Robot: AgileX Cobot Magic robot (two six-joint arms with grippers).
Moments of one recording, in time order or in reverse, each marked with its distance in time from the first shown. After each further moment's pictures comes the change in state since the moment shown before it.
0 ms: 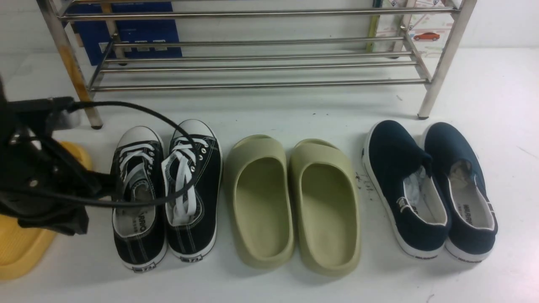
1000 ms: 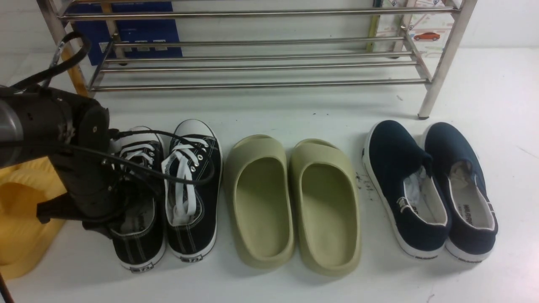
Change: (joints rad) right arm 0.000 0.000 0.000 0.000 0.000 0.000; left arm -0.010 0.359 -0.020 0.102 -0.236 -0.259
